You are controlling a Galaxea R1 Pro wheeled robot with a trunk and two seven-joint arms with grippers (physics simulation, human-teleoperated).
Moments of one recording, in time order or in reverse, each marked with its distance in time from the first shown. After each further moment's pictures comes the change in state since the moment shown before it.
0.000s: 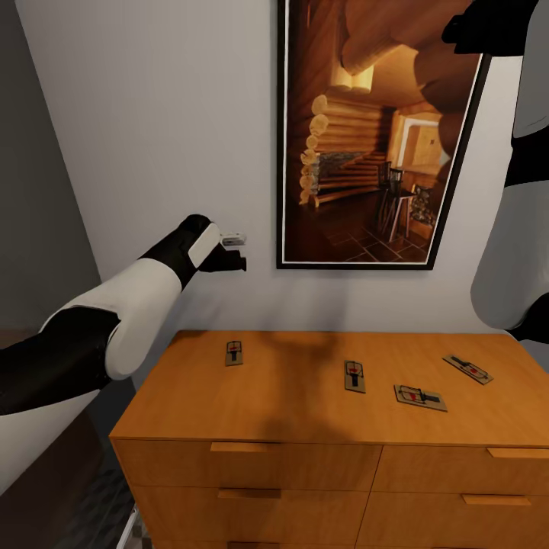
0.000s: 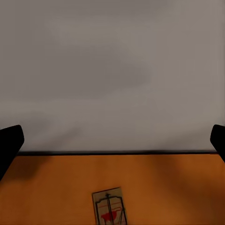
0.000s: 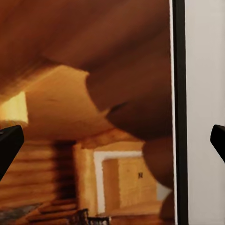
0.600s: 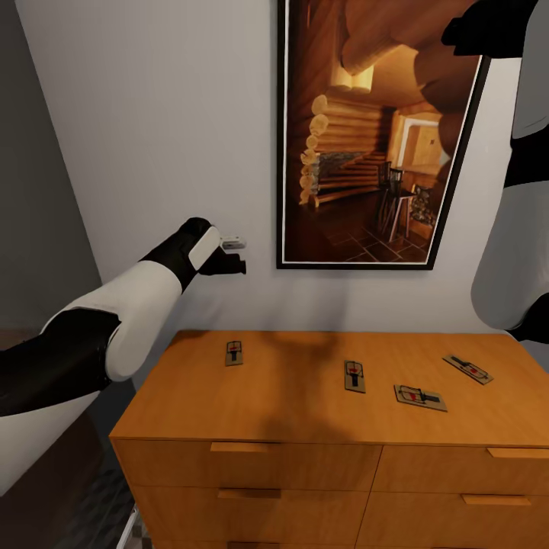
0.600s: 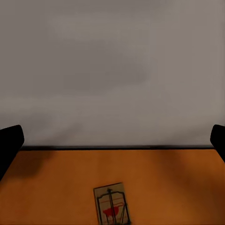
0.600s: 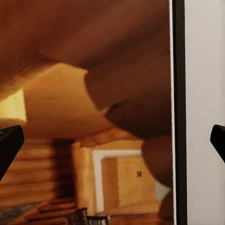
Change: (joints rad) left arm 0.008 0.001 0.002 0.009 -0.003 0.004 0.002; right arm 0.001 -0.001 0.001 0.004 0.003 0.000 0.000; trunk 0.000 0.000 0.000
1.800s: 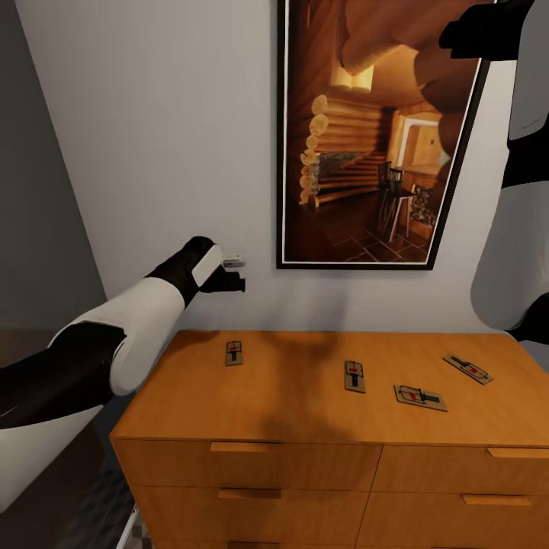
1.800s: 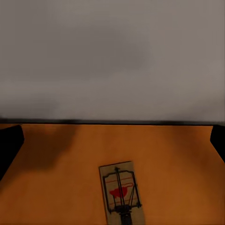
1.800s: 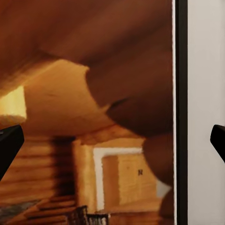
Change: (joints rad) left arm 0.064 -0.002 0.000 0.013 0.001 0.007 0.026; right arm 0.000 0.002 0.006 0.009 0.002 0.000 0.000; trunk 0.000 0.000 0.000
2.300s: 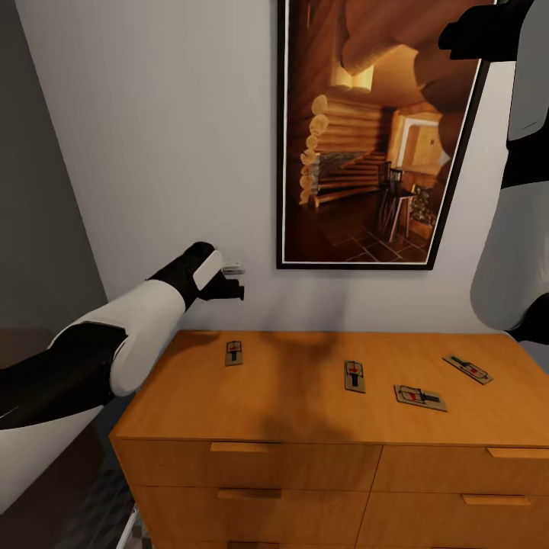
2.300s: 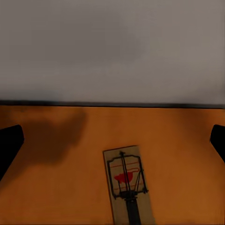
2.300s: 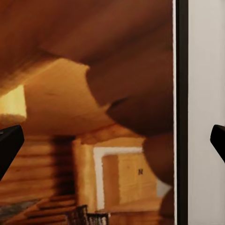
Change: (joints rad) left arm 0.003 -0.001 0.002 0.043 0.001 0.018 0.009; right arm 0.001 0.000 0.001 0.001 0.000 0.000 0.000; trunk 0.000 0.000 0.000
